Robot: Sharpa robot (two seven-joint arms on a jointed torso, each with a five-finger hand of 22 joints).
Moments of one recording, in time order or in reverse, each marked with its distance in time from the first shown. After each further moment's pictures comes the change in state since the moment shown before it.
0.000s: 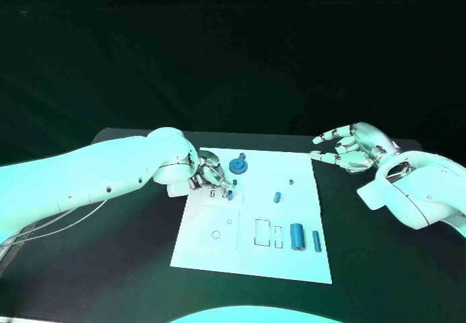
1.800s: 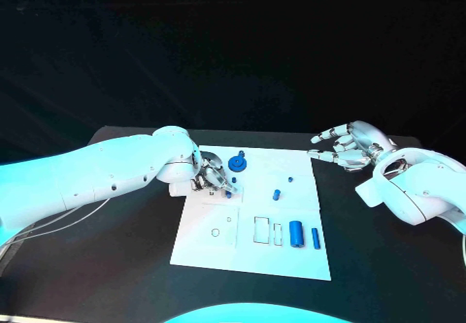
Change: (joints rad) left arm 0.000 0.028 -0.004 -0.013 0.005 0.051 -0.029; left_hand 0.009 0.014 -0.012 -0.012 0.000 0.000 0.000 0.000 0.015 0.000 0.000 0.000 0.008 0.000 0.000 0.000 0.000 0.000 0.003 0.004 0.004 0.017; right arm 0.000 0.009 0.000 -0.012 0.002 0.019 -0.020; right_hand 0.002 0.006 0.000 0.000 0.000 0.000 0.000 0.004 0.000 0.000 0.000 0.000 0.000 0.003 -0.003 0.000 0.000 0.000 0.000 0.000 0.000 -0.001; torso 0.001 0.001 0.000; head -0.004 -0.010
